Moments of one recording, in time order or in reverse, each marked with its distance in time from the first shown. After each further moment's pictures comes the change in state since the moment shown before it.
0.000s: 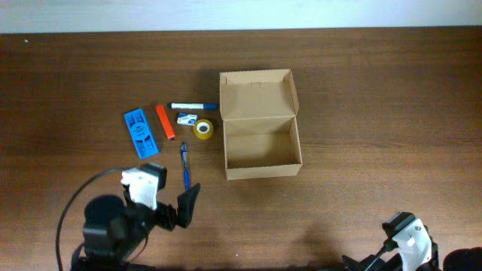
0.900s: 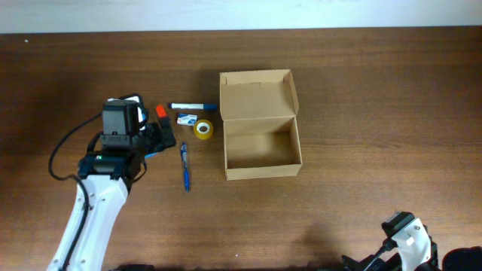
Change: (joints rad) left arm 0.083 0.834 0.321 0.125 -0.422 -0.246; right arm 0.000 0.001 -0.003 0.000 0.000 0.000
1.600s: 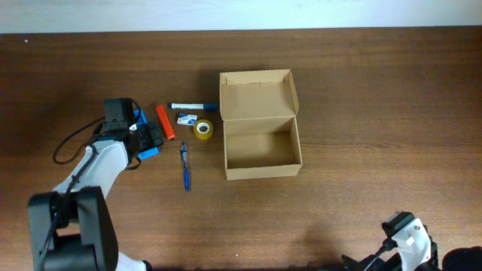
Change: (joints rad) left arm 0.137 0.405 0.001 0.202 -0.062 0.075; right arm 0.000 0.000 0.000 0.000 0.000 0.000
